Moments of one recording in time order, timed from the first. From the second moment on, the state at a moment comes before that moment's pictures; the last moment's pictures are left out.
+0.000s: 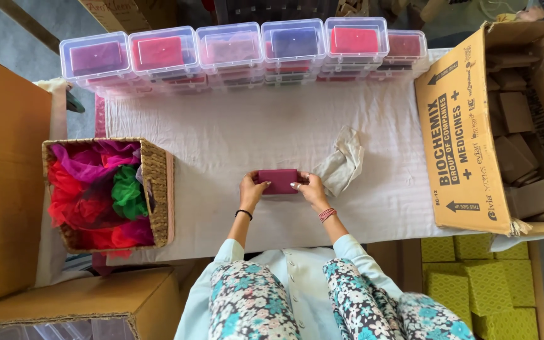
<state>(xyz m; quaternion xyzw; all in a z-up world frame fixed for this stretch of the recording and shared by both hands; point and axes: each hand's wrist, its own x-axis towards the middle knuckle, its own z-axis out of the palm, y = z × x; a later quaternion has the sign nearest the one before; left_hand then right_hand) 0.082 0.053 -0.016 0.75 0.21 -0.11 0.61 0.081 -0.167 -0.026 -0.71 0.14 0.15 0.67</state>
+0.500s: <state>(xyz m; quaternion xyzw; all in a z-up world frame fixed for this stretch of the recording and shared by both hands) 0.073 0.048 0.006 0.79 0.23 -0.06 0.56 0.080 -0.157 -0.031 -0.75 0.13 0.11 0.64</state>
